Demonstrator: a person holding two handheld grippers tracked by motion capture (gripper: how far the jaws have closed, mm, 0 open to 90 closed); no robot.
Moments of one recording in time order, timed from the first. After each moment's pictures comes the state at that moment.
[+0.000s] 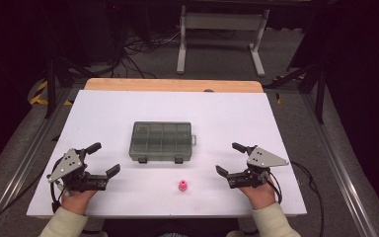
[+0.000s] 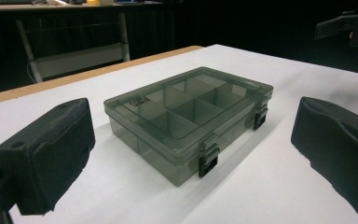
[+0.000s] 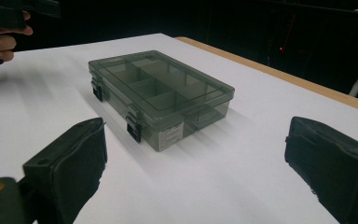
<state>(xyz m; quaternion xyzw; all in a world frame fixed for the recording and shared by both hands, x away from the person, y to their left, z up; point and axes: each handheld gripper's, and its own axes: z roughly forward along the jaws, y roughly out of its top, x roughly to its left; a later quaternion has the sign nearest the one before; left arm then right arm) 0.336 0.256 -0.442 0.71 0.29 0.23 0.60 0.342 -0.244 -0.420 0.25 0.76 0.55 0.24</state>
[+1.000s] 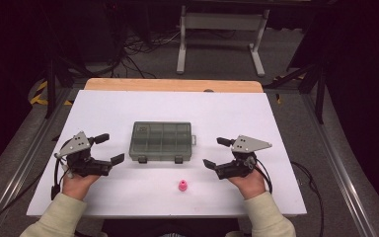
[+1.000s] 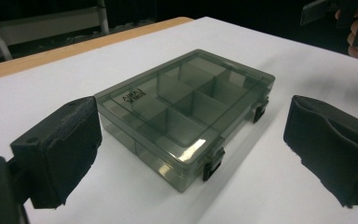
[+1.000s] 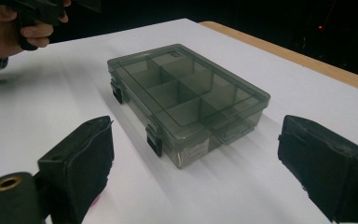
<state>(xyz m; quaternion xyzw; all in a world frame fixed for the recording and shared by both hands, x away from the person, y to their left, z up) 0.378 0.250 -0.421 0.76 0.29 0.17 0.56 0.371 -0.211 -0.405 0.23 0.79 0.53 0.18</state>
